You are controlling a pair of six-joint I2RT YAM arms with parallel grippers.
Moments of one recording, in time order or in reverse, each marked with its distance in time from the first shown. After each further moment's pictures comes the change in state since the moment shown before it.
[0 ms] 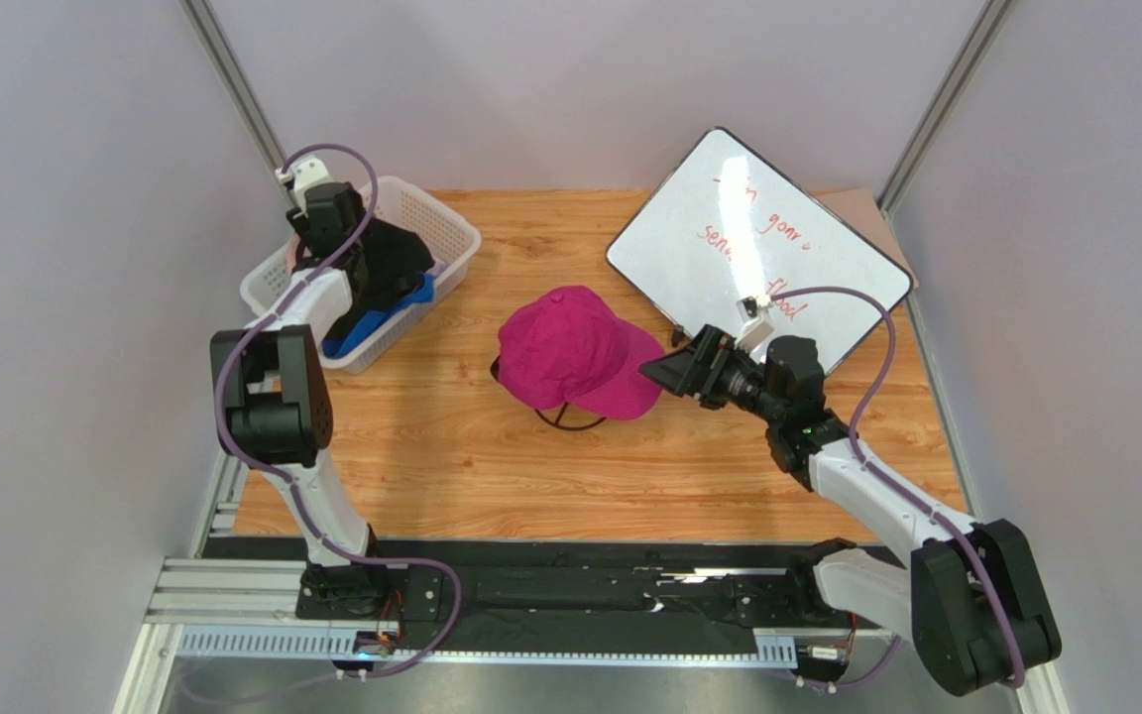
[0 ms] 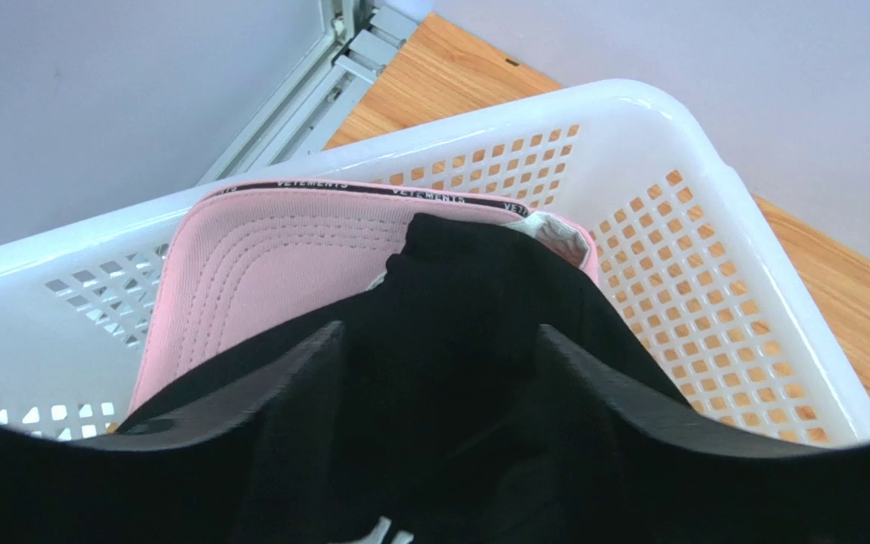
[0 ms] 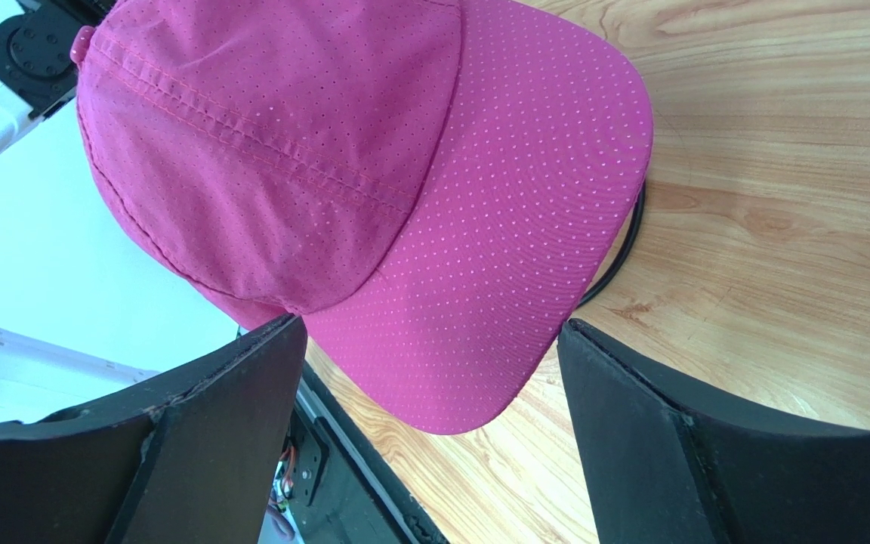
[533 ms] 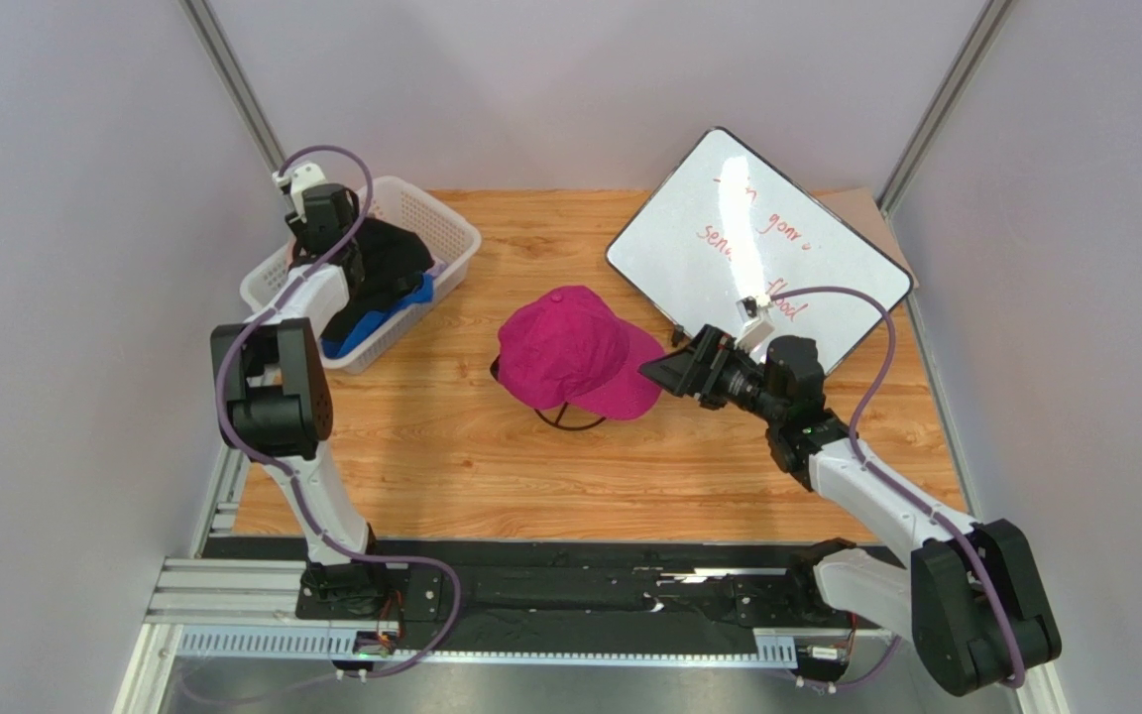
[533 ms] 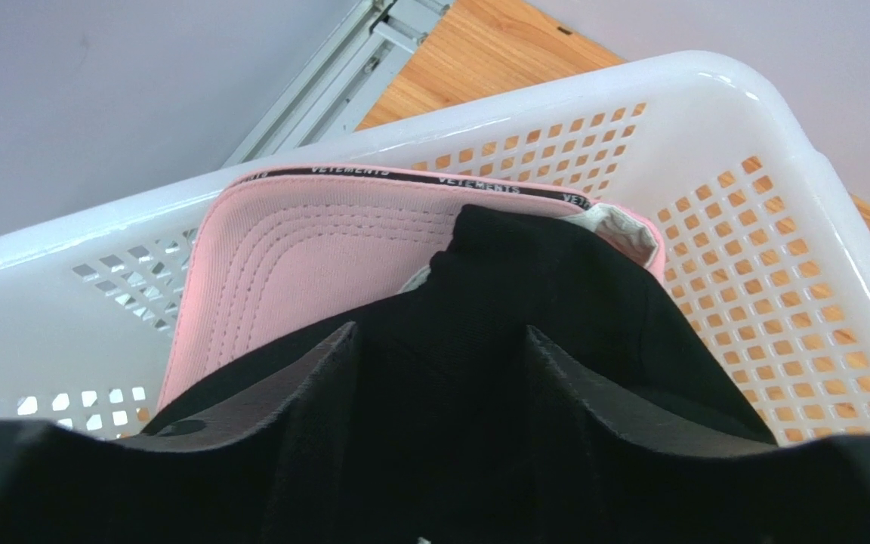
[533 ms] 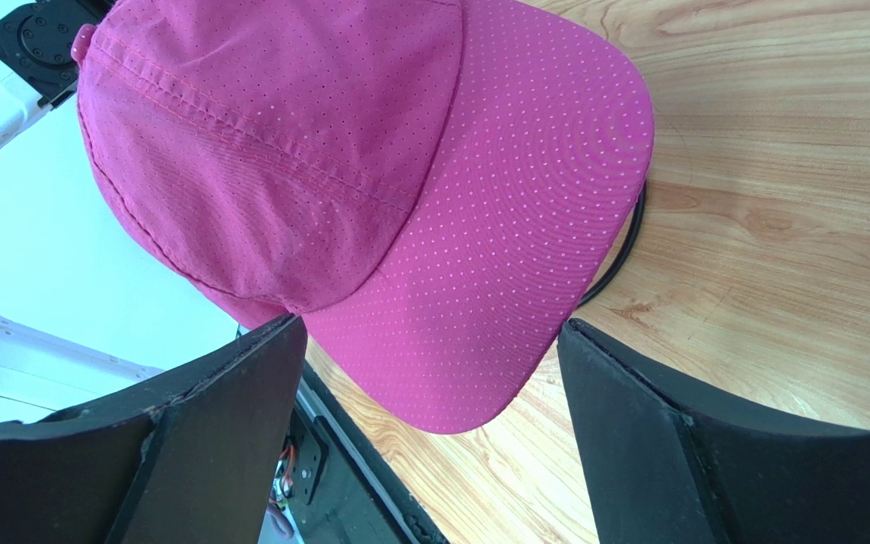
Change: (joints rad) left arm 0.020 0.049 0.049 -0.071 -0.017 0.005; right arm 0.000 0.000 0.001 0.000 -0.003 -0.003
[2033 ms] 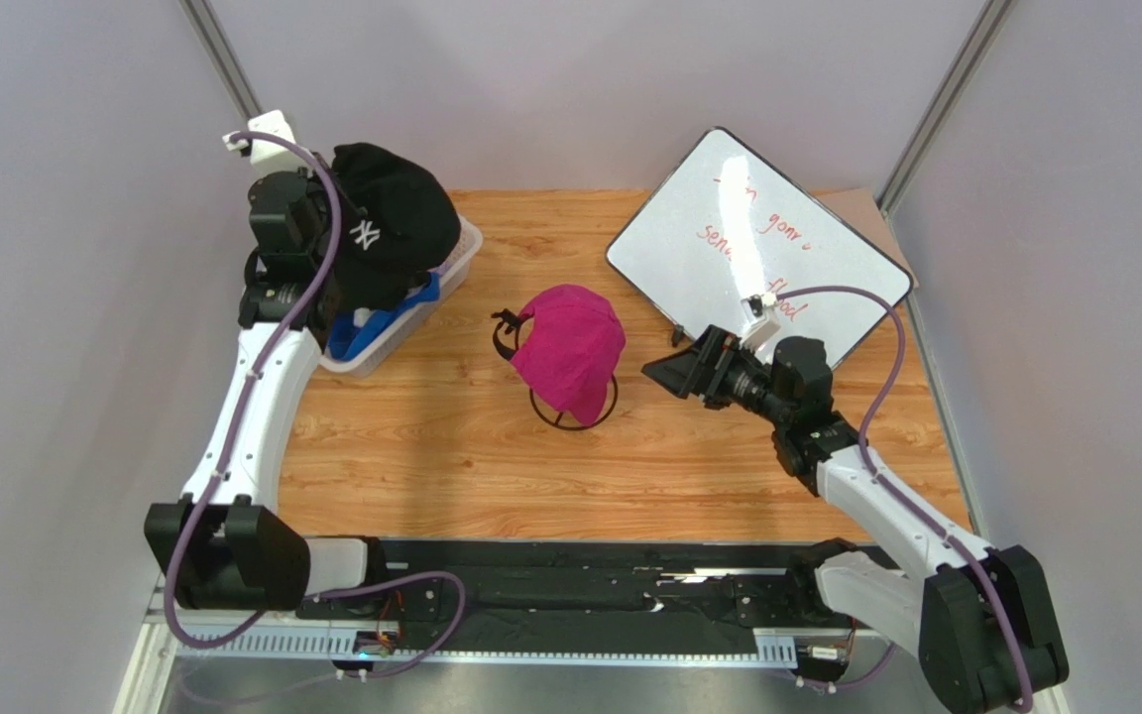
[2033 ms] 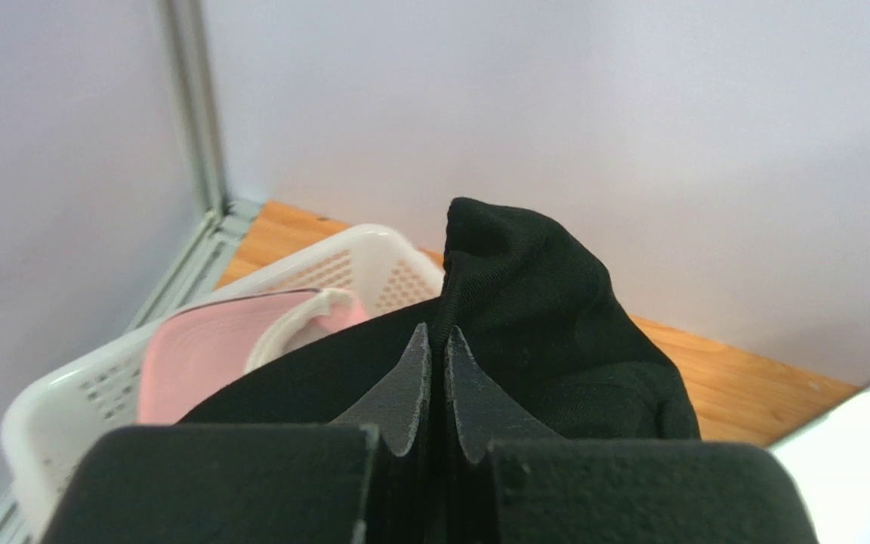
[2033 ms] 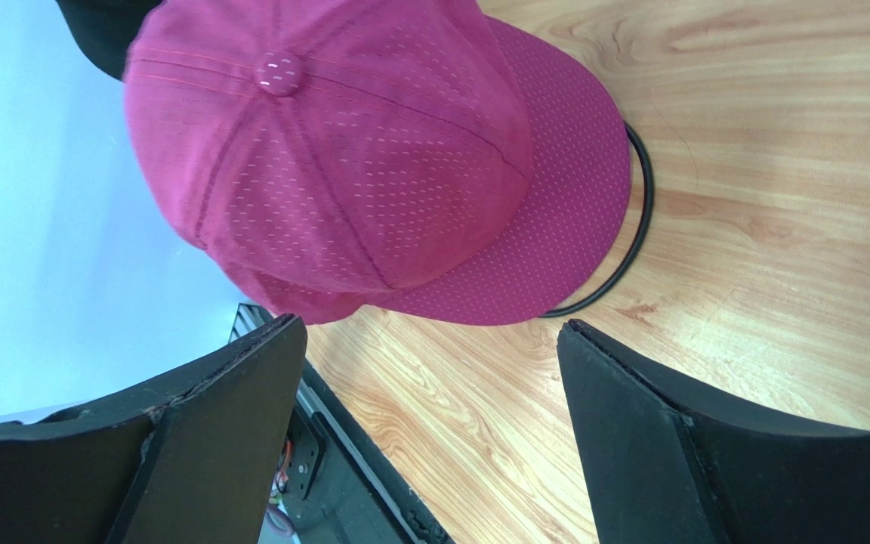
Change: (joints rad) left arm -0.109 -0.589 -0.091 -0.107 0.164 0.013; right arm 0.000 -0.068 0.011 -0.064 0.002 -0.028
